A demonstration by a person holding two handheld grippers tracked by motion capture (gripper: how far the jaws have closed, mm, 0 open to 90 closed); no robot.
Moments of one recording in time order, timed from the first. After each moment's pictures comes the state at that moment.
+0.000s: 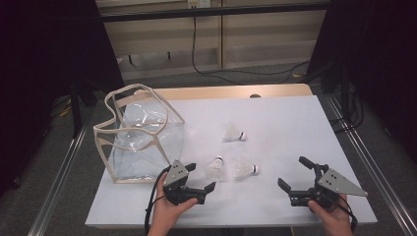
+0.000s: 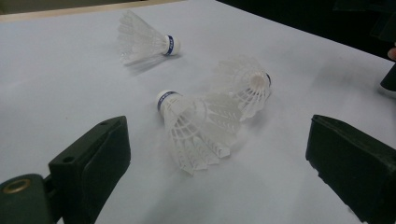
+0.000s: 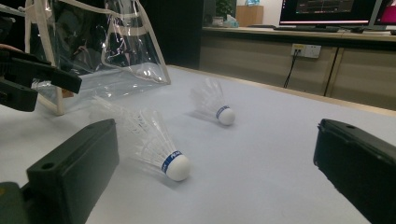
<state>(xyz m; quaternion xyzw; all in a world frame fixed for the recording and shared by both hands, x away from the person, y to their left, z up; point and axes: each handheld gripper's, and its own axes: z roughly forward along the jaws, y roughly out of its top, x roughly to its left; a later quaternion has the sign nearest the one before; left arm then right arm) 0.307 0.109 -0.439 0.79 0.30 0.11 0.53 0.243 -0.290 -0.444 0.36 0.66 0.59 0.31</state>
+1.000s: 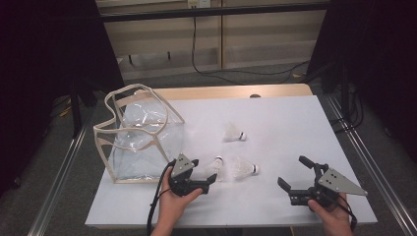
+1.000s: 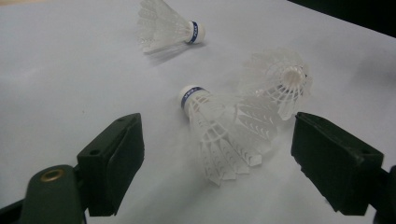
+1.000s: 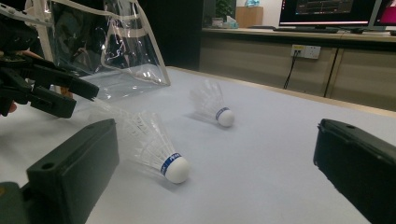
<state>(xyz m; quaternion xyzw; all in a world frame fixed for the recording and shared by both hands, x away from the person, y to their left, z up) 0.325 0.096 -0.443 0.79 0.33 0.12 0.50 0.245 -0.290 -0.444 0.36 0.66 0.59 0.31</state>
